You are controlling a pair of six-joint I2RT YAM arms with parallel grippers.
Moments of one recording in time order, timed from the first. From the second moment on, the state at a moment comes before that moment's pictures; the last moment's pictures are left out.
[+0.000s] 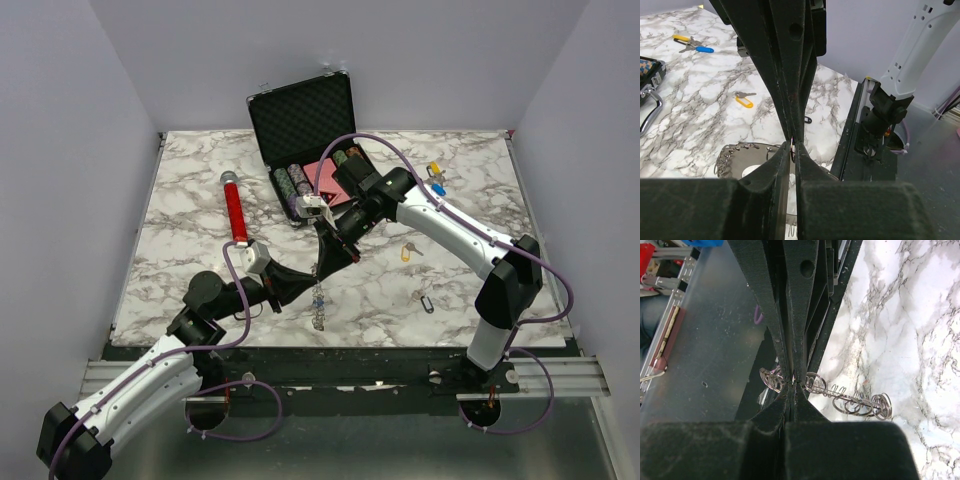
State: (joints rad) left arm -0.66 0.57 0.27 0.42 0.53 -0.37; right arm 0.77 1.79 1.68 -1.09 -1.12 -0.70
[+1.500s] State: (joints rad) left arm -0.66 0.41 0.35 0.33 0.80 -0.05; right arm 0.61 1.59 1.56 -1.21 -1.15 -1.00
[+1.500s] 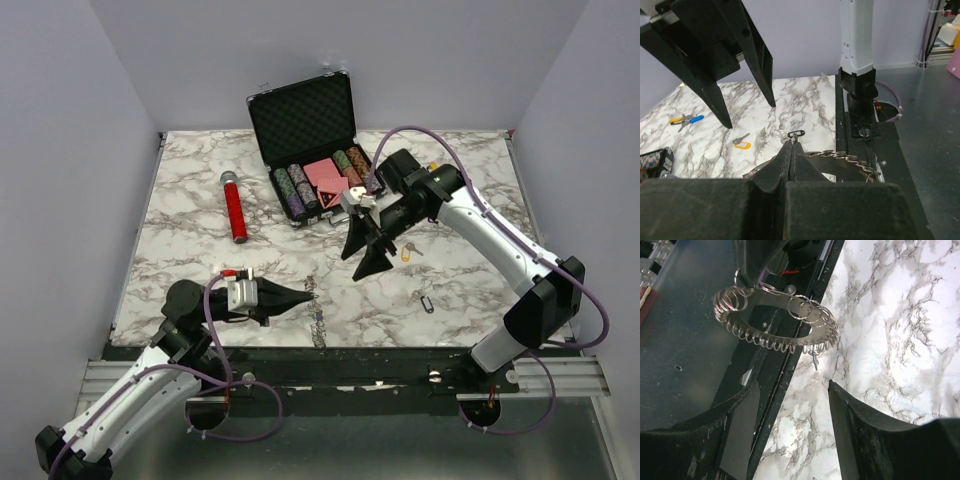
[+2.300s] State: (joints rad) left arm -0.51 0.56 0.49 0.30 0.85 -0.22; right arm 0.23 1.46 1.30 -0.93 -1.17 -0.73
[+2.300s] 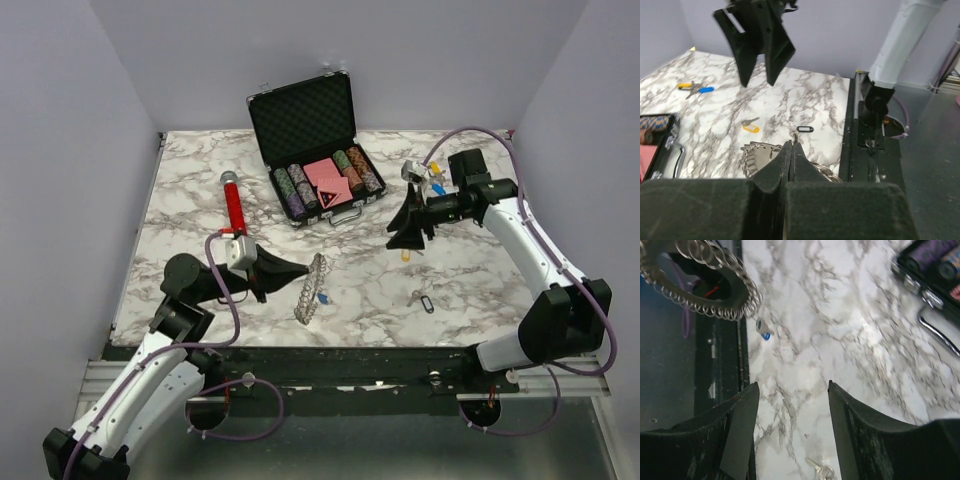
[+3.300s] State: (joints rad) left arm -0.36 0.55 0.48 0.17 0.88 -0.07; right arm -0.11 1.89 1.27 -0.69 -0.87 -0.40
